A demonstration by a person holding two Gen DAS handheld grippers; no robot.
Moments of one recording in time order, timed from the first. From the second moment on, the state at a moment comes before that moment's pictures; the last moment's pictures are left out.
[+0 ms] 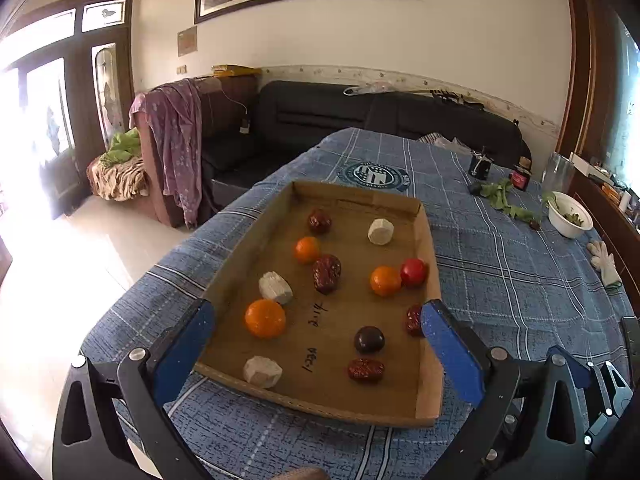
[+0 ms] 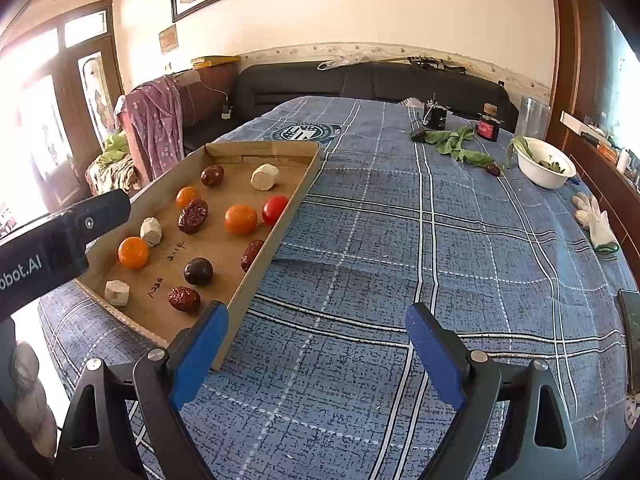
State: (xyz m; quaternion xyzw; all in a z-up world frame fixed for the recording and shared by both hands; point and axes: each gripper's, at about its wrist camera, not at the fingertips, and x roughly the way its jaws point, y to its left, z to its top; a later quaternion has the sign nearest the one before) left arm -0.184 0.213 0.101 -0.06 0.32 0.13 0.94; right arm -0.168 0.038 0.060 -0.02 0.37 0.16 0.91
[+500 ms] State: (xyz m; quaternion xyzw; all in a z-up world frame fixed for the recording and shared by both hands) left arm -0.181 0.206 0.096 -0.07 0.33 0.10 0.93; right arm -0.165 0.037 0.054 -0.03 0.38 0.15 0.91
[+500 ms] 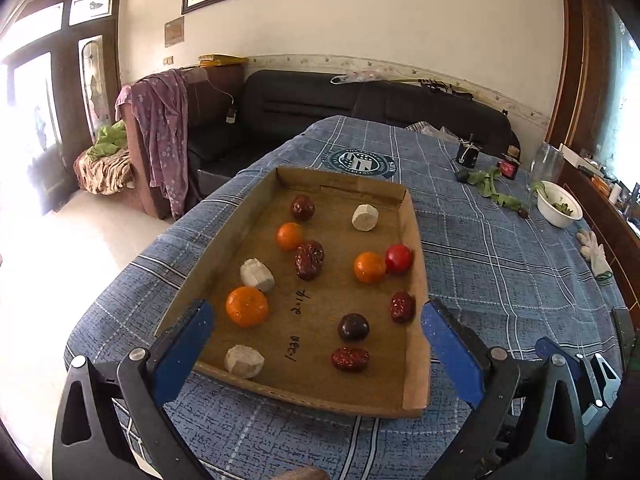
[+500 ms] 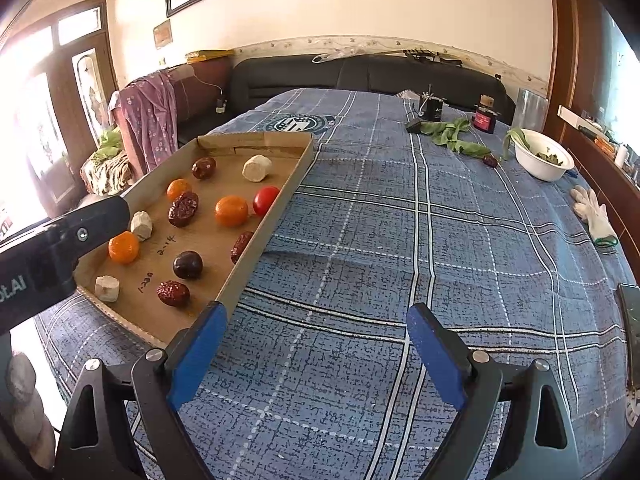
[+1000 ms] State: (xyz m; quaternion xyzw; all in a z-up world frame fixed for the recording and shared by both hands) left arm -0.182 0.203 0.092 -0.08 0.34 0.09 0.93; right arm -0.166 0.039 0.052 -0.03 0.38 0.15 0.91
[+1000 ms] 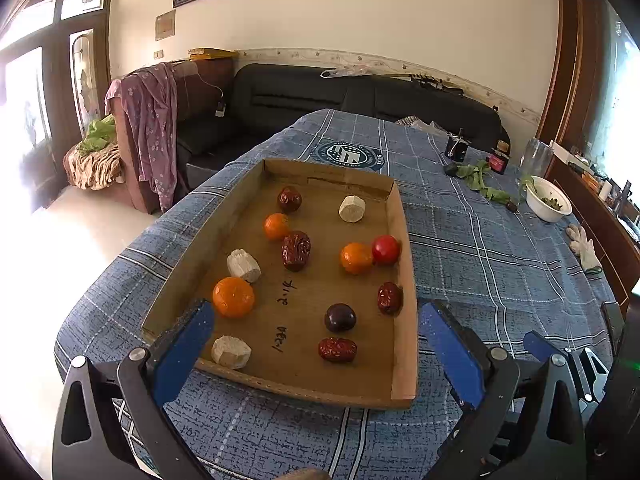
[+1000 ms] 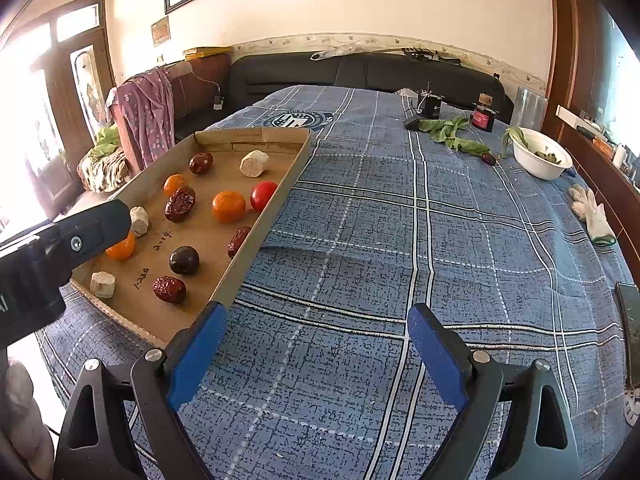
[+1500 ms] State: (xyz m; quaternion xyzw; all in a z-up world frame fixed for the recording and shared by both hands) left arm -0.182 0.207 0.087 -0.09 0.35 0.08 0.93; right arm -0.167 0.044 0.048 -0.04 0.39 0.15 0.91
